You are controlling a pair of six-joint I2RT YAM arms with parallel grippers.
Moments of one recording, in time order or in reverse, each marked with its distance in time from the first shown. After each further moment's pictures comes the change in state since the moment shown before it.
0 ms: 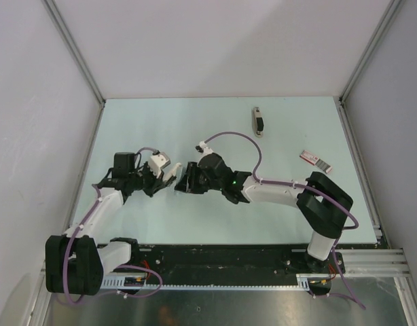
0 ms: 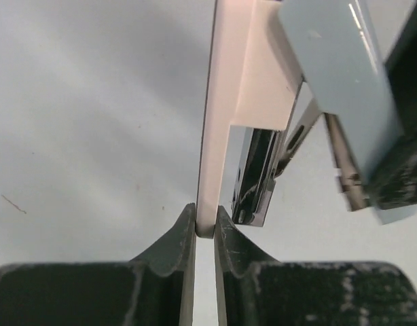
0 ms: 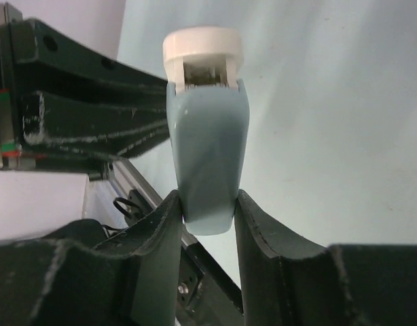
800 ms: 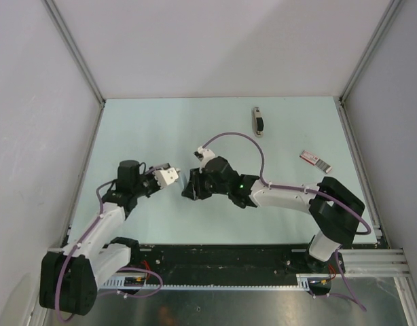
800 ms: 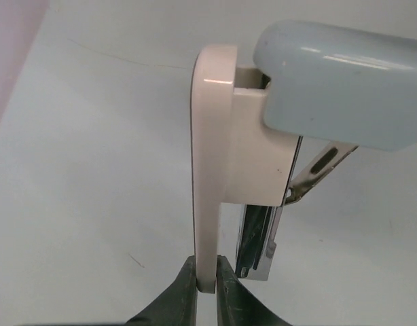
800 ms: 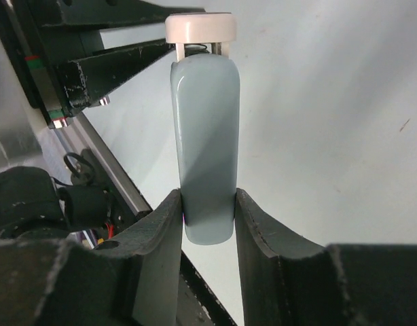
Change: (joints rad) left arm -0.090 -0.128 -0.138 0.209 -0.235 0.311; right arm 0.006 -0.114 -0.085 -0.036 -0.022 -0.276
